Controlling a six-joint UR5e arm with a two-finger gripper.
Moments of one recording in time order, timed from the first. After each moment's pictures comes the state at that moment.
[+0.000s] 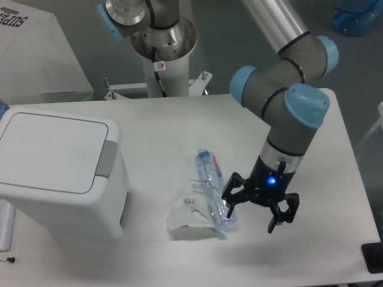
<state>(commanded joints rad) 2.62 -1.99 -1.43 -0.92 0.95 0.68</state>
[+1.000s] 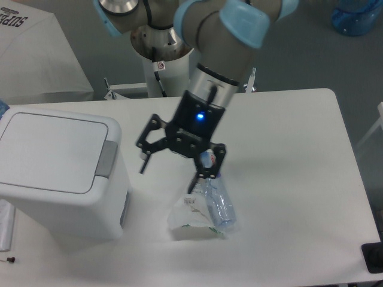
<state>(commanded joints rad) 2.45 -1.76 -1.58 -0.92 0.85 0.53</state>
